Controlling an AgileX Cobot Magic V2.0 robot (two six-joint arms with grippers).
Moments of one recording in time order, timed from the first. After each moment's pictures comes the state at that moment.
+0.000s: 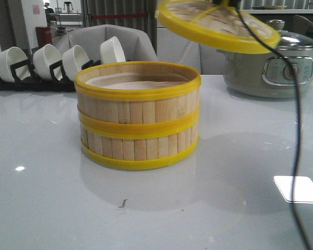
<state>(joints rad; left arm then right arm) -0.17 0.36 -0.67 0.23 0.76 -0.22 0.30 2.00 -2.19 0.15 1.13 0.14</state>
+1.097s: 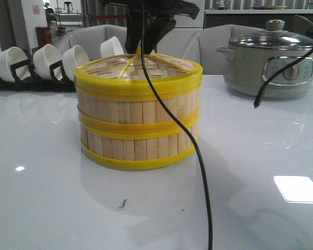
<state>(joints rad) -0.17 0.36 -0.67 0.24 0.76 -0.22 0.52 2.21 -2.30 0.11 1.14 0.11</state>
